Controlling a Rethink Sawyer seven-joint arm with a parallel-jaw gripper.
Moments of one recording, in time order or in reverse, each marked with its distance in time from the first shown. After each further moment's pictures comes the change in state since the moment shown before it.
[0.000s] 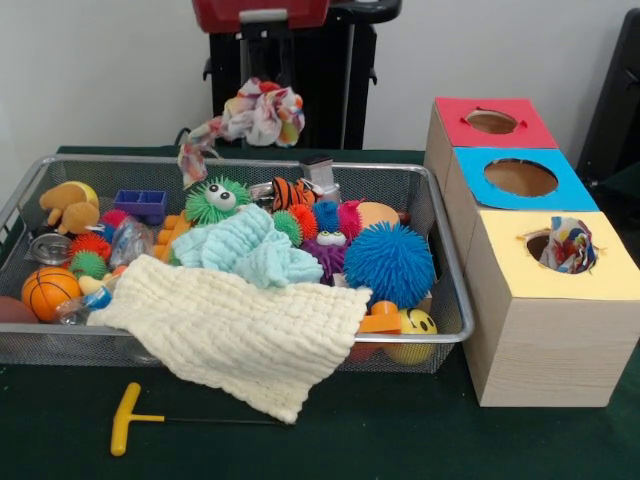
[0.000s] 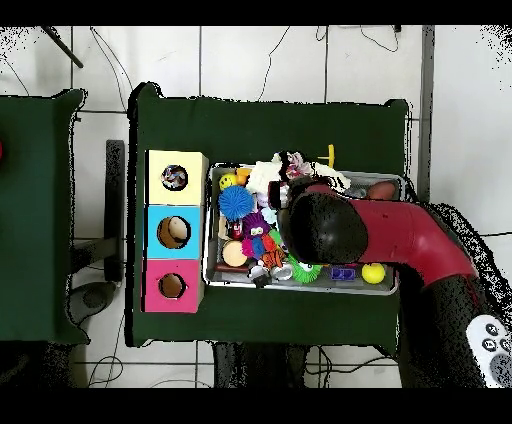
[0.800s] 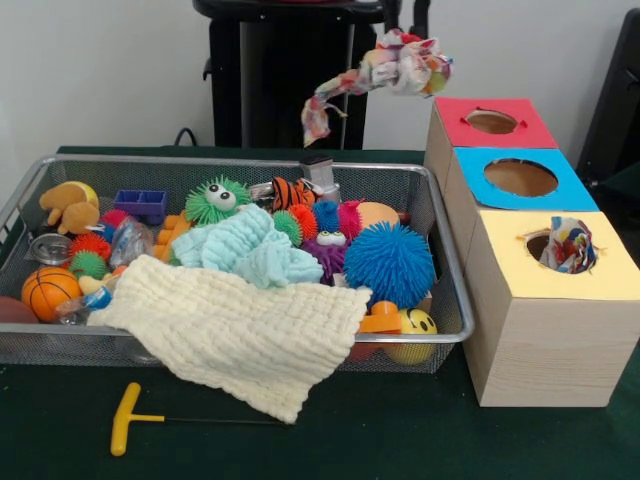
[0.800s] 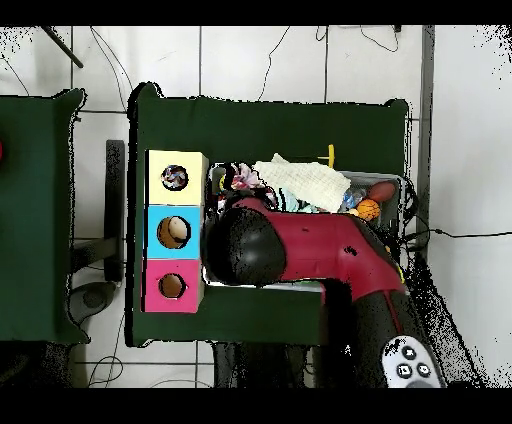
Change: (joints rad) arm 0.251 -0.093 -0.140 0.061 0.112 0.000 0.007
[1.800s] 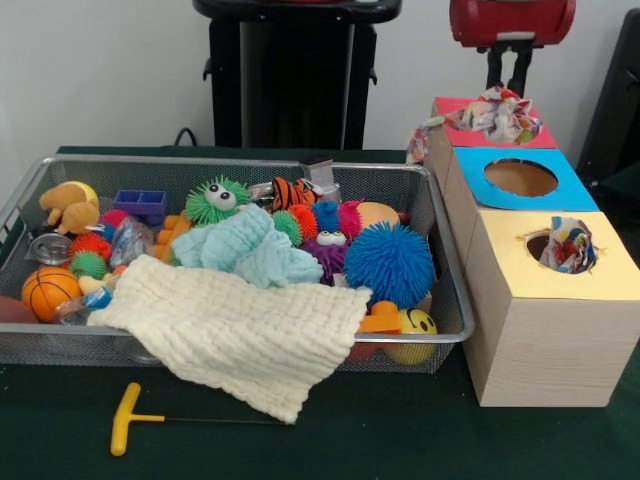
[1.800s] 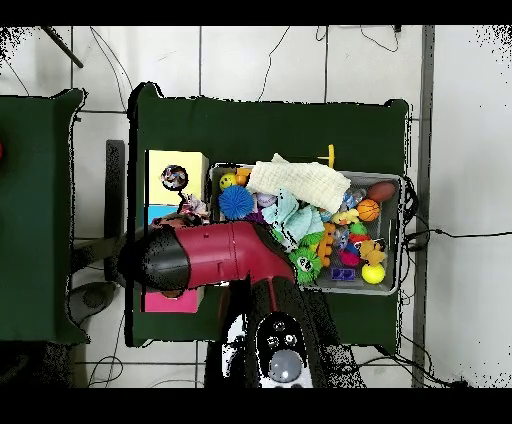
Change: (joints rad) arm 0.343 0.148 -0.234 -0.050 0.047 -0.001 0.251
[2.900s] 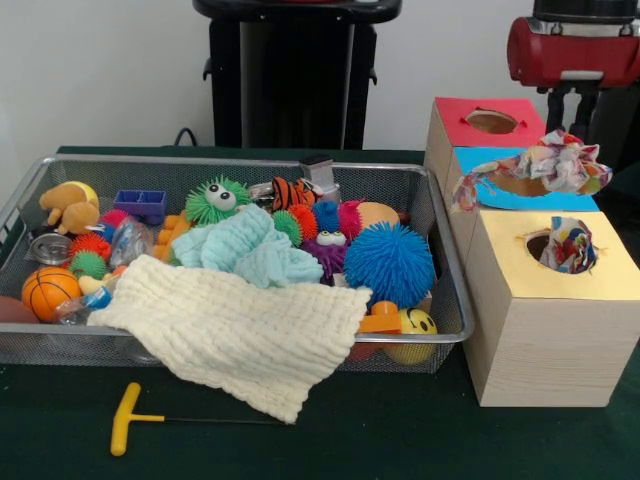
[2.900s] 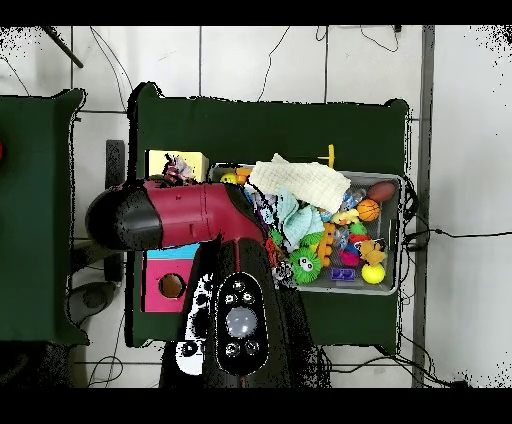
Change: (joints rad) arm 0.135 0.146 -0.118 -0.255 0.055 -0.004 0.033
